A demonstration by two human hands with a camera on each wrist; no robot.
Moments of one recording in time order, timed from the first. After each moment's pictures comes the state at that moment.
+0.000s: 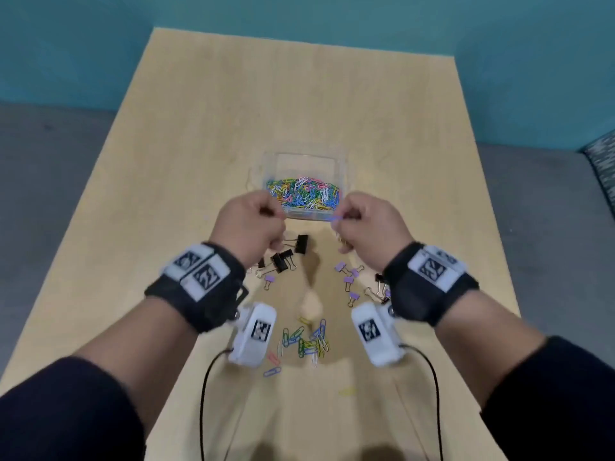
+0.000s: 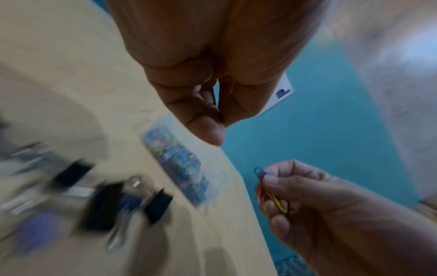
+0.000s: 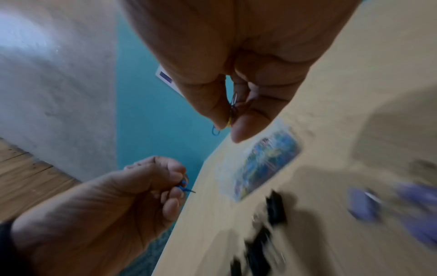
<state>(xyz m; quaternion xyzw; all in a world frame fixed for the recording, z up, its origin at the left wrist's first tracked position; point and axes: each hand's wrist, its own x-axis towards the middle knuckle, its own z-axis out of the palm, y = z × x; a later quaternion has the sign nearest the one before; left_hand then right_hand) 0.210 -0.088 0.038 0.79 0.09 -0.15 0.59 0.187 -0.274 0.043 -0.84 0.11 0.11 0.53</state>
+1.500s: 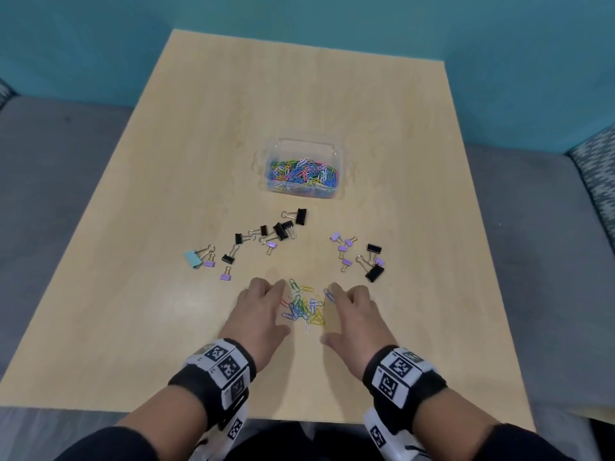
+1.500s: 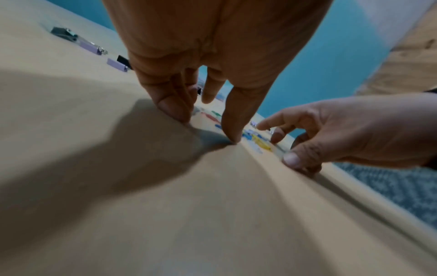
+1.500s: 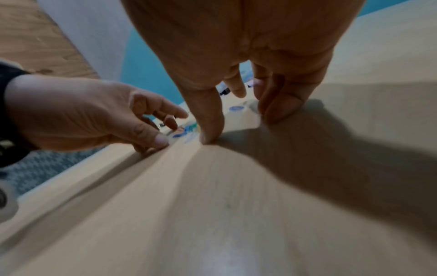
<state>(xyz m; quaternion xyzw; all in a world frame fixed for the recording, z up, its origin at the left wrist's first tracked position) 0.033 -0.064 -0.034 0.94 -0.09 -0.22 0.23 0.001 -0.260 -0.021 -0.95 0.02 0.23 0.22</state>
